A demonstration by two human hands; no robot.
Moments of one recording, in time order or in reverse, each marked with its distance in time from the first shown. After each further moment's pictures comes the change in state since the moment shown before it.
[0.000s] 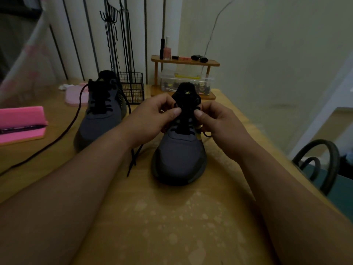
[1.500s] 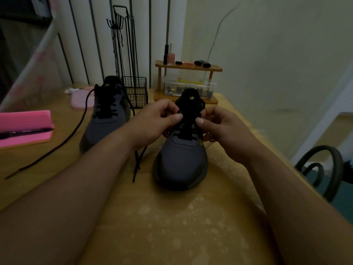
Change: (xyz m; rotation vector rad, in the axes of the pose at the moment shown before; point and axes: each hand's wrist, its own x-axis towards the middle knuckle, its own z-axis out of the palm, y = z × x) left_hand -0.001 0.001 -0.007 -0.042 -0.043 -0.050; right_hand -0.002 -0.009 -0.008 0.015 -0.076 0.053
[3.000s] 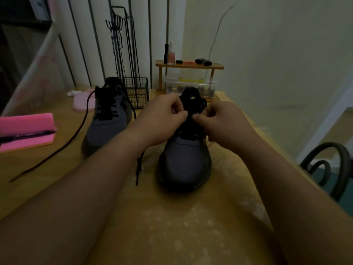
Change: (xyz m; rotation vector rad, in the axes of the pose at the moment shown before) left_hand 0.006 0.024 0.011 0.450 0.176 0.080; right_hand 0.009 -0.021 0.011 -0.527 0.159 0.000
